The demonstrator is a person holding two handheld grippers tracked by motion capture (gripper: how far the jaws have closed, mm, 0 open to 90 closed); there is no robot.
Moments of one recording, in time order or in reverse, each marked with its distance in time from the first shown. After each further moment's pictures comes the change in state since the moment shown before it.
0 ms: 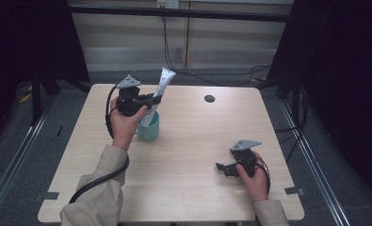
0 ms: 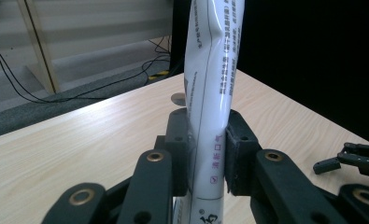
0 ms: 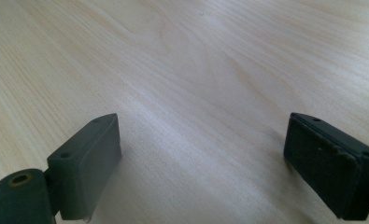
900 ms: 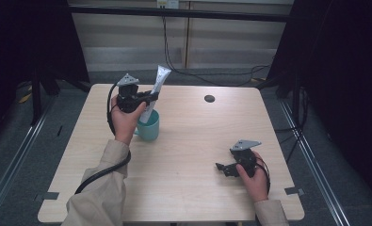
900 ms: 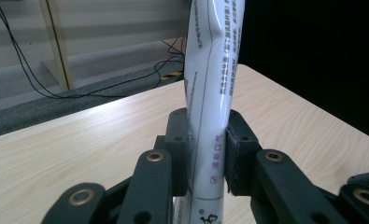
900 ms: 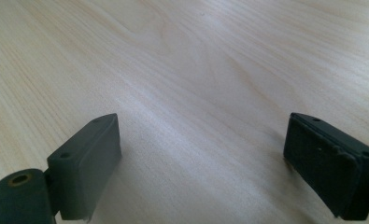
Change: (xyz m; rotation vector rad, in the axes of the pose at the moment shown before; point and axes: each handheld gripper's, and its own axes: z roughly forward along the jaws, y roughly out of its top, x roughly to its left) left arm 0.025 -0.009 0.018 -0.019 0.053 -0.048; right arm 0.000 0.000 0.000 0.000 0.002 0.000
